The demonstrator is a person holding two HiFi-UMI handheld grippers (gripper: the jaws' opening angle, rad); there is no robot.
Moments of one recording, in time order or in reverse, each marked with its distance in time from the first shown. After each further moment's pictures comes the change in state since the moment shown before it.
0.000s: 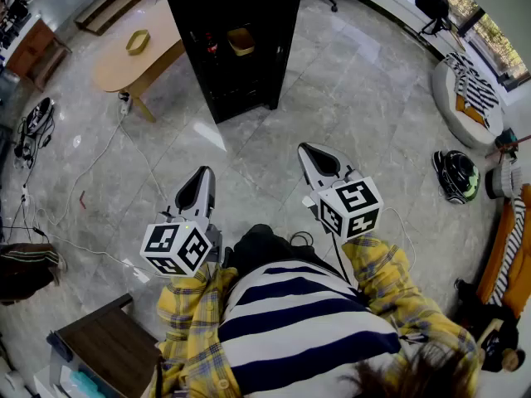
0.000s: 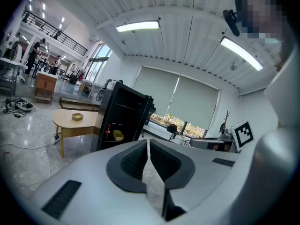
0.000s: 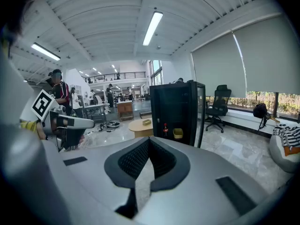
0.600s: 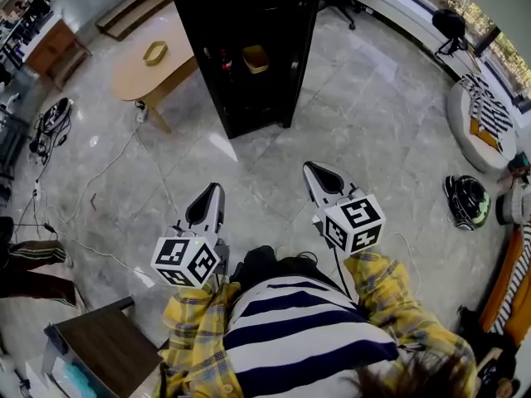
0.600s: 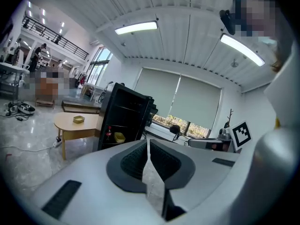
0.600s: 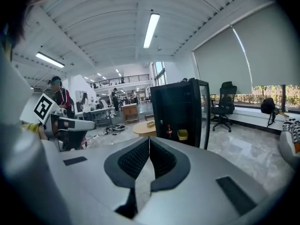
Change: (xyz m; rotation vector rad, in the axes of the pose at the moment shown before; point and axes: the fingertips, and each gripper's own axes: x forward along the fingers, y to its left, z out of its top) left arm 0.019 -0.012 -0.004 0.018 -0.014 0.032; right arm 0.011 -0.025 -0.004 0.031 -0.023 0.076
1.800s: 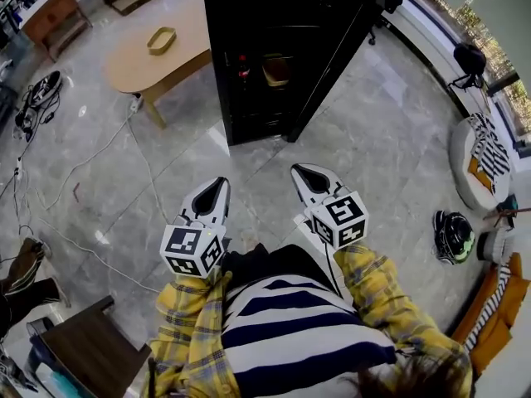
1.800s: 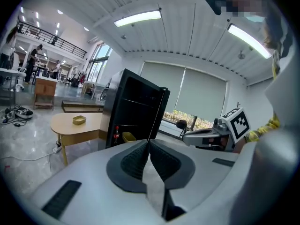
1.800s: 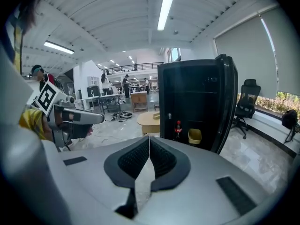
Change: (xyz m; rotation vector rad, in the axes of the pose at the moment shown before) left arm 0.115 0.107 0.008 0.041 0.051 0.027; right arm 0.175 -0.019 0.003 -0.145 0.145 0.134
